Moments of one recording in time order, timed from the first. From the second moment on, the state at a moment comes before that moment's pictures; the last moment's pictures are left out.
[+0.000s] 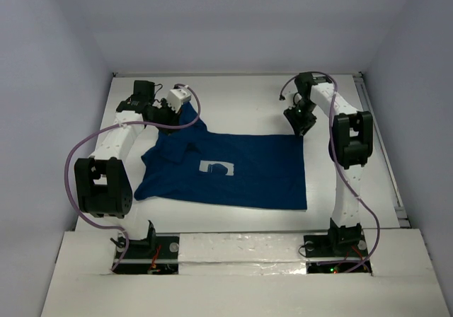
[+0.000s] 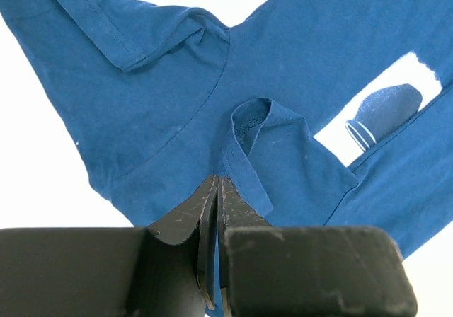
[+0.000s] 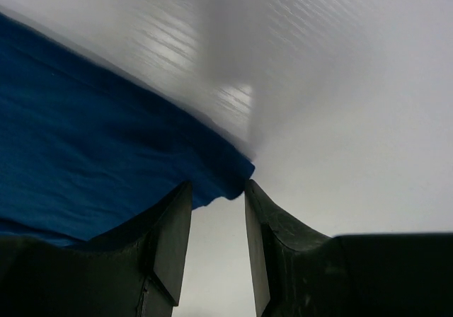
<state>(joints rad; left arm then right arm) -0.07 1.59 1.28 -0.67 0.53 0.60 0.15 2.24 1.91 -1.14 -0.10 -0.41</state>
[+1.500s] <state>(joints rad) -0.10 1.69 1.34 -0.67 0.49 0.55 0.12 2.36 2.04 -1.25 -0.17 -0.50</state>
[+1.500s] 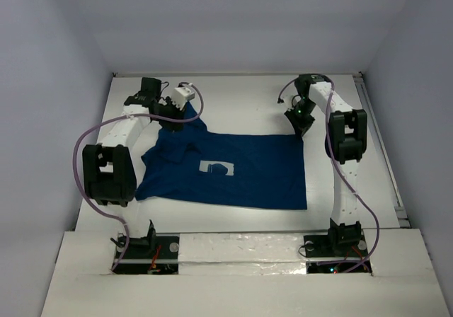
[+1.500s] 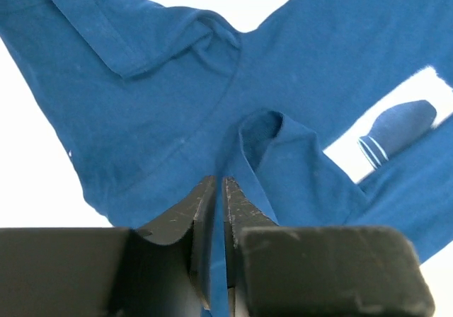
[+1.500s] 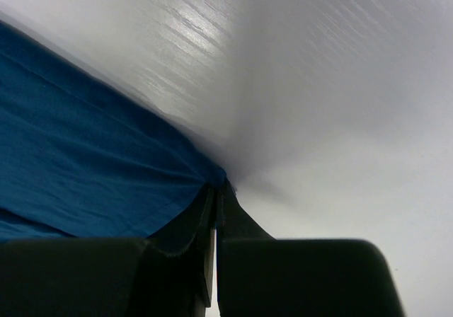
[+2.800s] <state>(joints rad) -0.12 2.39 2.01 -0.57 0.21 0.26 0.12 2.24 1.80 -1.18 -0.31 -0.51</state>
